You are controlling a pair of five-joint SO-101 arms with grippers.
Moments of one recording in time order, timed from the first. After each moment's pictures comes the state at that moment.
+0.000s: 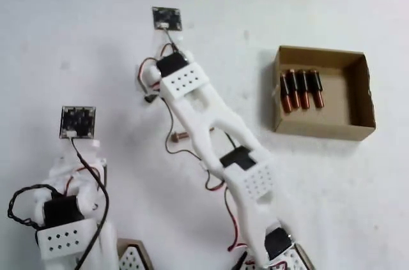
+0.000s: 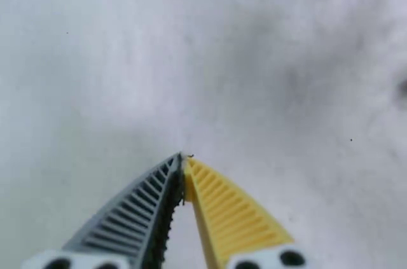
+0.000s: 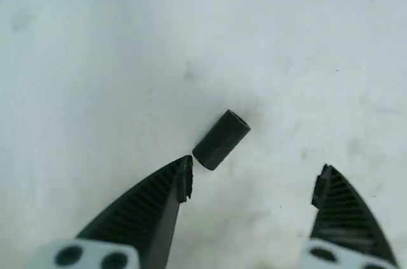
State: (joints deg) left arm -20.6 -82.2 81.0 65.4 -11.6; right arm -37.5 38.5 -37.6 68.1 -29.8
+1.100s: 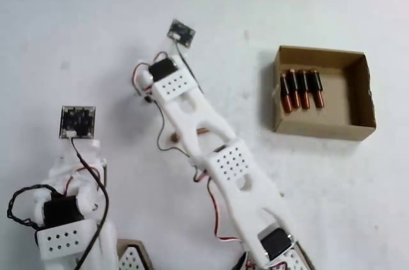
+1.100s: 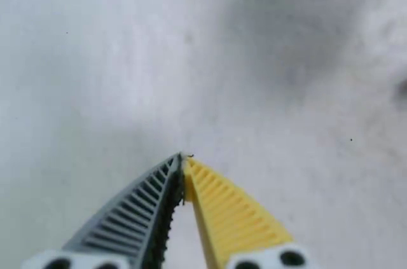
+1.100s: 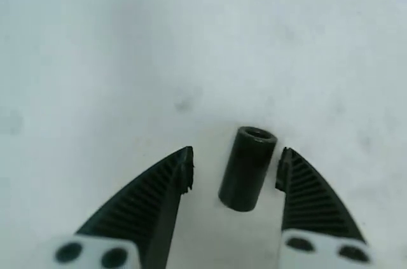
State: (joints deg) left arm -20.6 -82.2 81.0 65.4 -11.6; right arm -38.1 63.7 -64.9 71.4 -55.0
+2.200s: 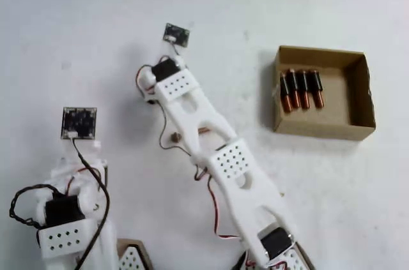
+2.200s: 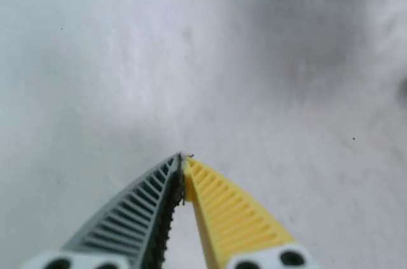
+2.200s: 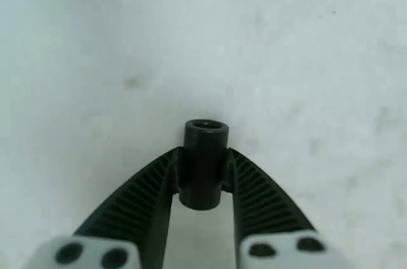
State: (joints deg) left arm -20.6 -82.2 82.6 63.9 -11.7; right arm -36.7 64.7 -68.0 79.8 -39.8
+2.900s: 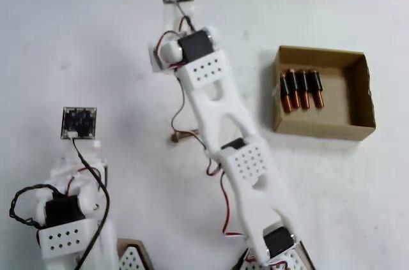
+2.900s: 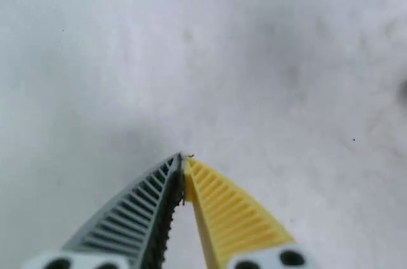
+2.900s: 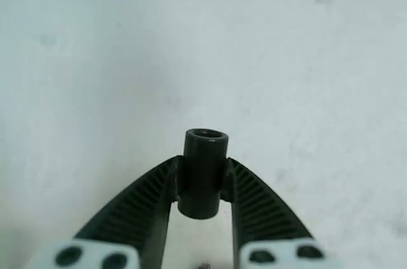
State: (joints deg) left arm -20.6 -82.2 82.6 63.9 -11.6; right arm -32.2 49.7 -83.5 97.3 -11.5
